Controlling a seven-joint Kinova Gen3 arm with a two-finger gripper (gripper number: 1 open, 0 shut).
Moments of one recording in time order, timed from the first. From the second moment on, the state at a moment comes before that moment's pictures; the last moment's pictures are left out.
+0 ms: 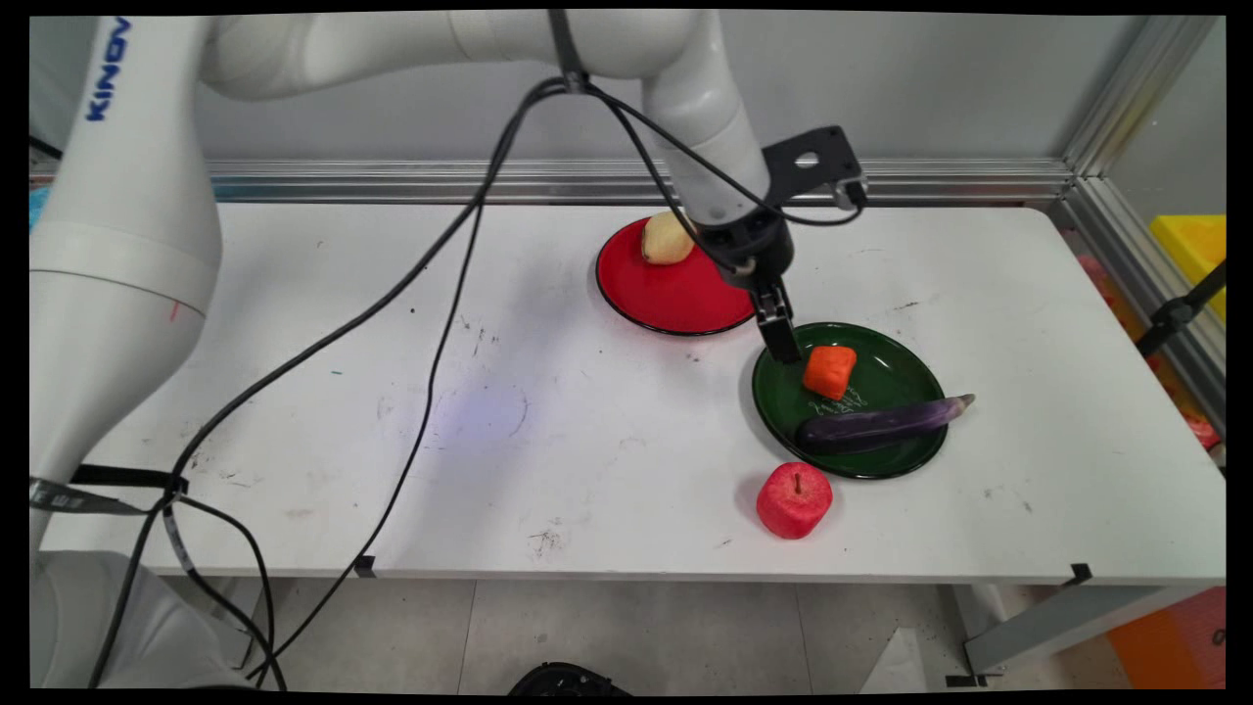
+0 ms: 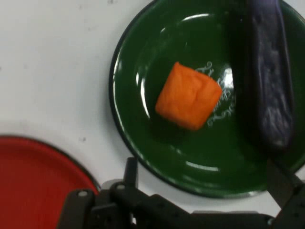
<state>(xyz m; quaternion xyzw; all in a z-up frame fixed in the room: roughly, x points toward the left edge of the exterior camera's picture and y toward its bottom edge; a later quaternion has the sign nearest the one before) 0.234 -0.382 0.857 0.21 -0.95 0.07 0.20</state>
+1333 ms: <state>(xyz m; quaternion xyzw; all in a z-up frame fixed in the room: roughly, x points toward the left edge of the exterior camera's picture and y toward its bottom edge) 0.182 -0.426 0.778 0.06 -0.97 0.06 0.21</state>
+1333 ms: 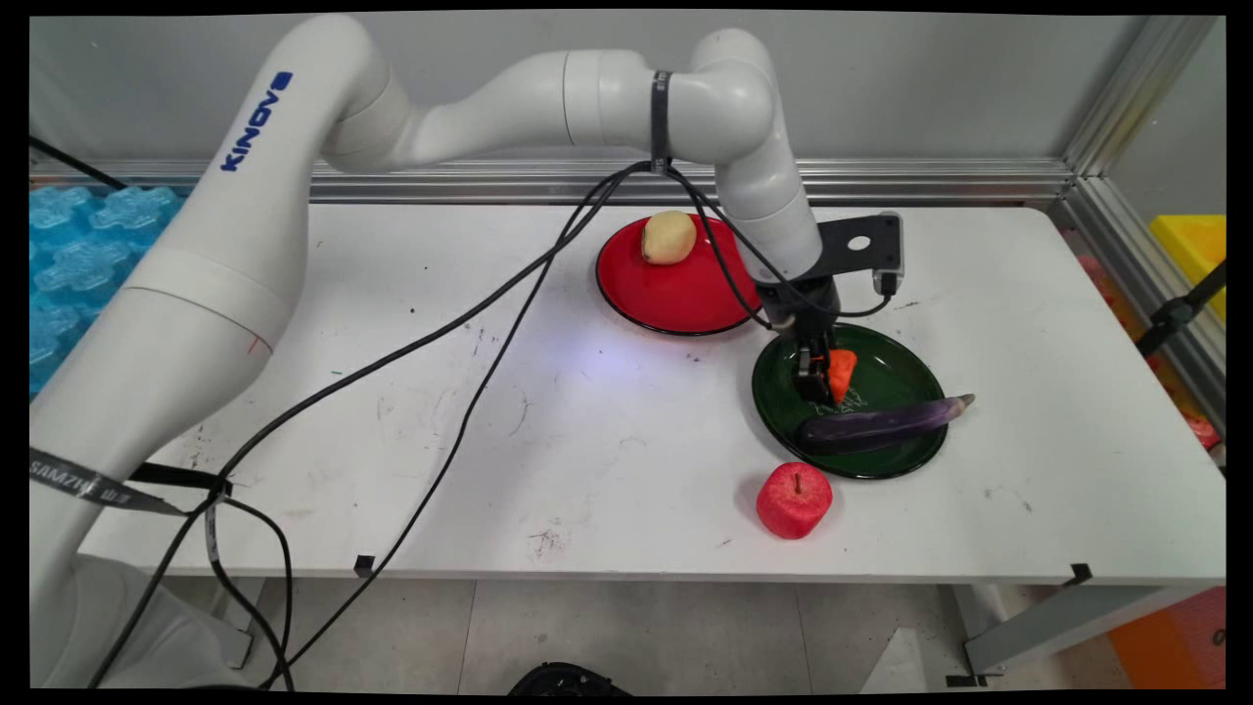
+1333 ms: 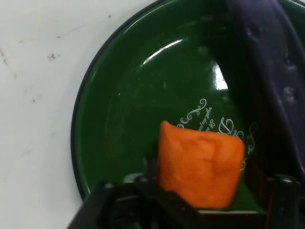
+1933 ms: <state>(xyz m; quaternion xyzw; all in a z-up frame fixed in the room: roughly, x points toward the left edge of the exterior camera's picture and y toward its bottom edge) 0.180 -0.438 0.784 0.08 -0.97 0.07 0.23</state>
